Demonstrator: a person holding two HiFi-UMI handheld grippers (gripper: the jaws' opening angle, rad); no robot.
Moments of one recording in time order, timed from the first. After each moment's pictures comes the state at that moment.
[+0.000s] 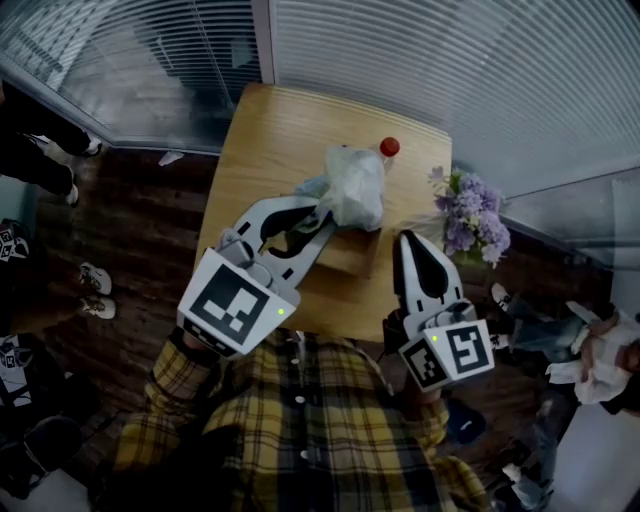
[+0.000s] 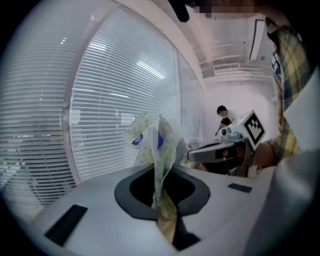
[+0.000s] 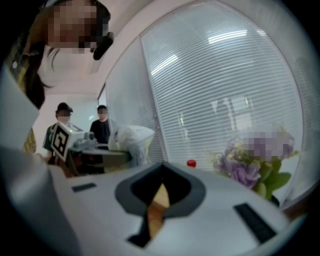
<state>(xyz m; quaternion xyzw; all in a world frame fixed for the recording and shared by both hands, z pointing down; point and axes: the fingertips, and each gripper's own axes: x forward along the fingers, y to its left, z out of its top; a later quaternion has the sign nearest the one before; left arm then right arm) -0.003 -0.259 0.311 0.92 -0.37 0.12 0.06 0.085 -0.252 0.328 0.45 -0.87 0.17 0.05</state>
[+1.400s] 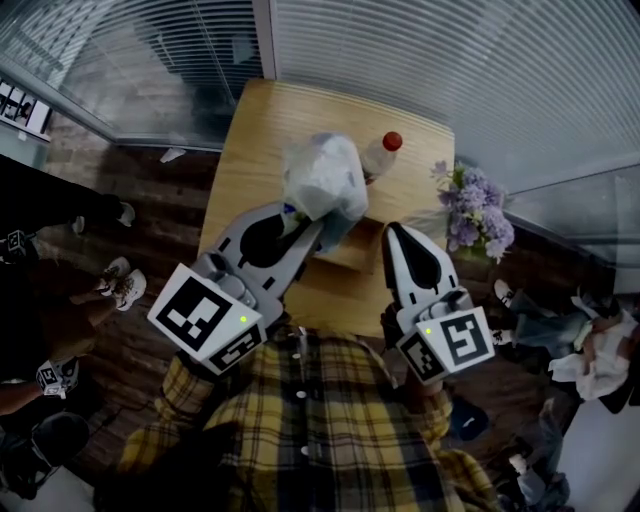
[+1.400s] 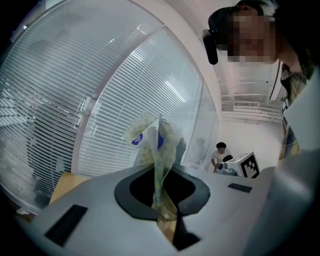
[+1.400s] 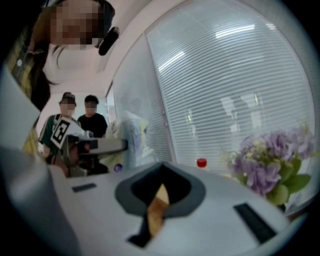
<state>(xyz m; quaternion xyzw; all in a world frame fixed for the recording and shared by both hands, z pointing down) -0.026 -0.246 0.290 0.89 -0.42 -0.03 0.18 0.066 -0.249 0.329 0.41 -0.90 0.17 0.07</state>
